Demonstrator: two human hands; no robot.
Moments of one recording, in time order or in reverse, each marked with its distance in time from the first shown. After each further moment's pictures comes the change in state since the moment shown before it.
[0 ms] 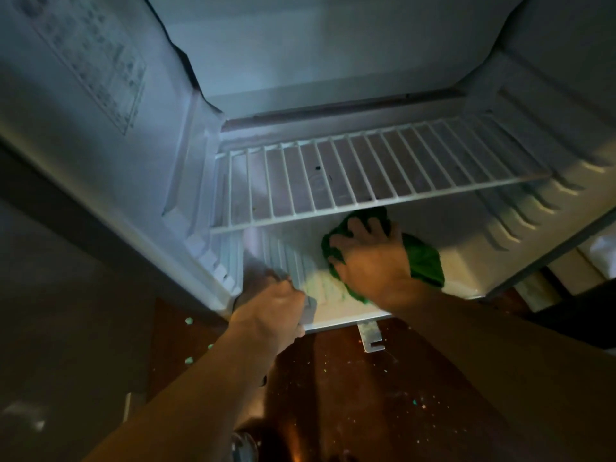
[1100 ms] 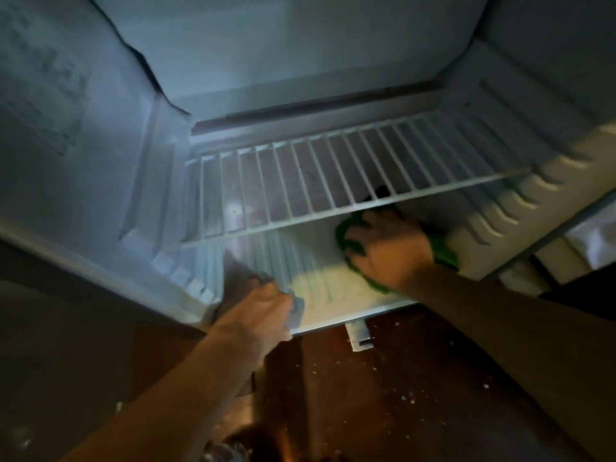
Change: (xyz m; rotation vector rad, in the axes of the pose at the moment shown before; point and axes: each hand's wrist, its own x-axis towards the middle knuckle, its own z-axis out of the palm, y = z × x) left_hand 0.010 -0.018 0.007 0.103 0.473 0.479; right_hand -0.006 0.047 -0.013 0.013 -0.116 0.044
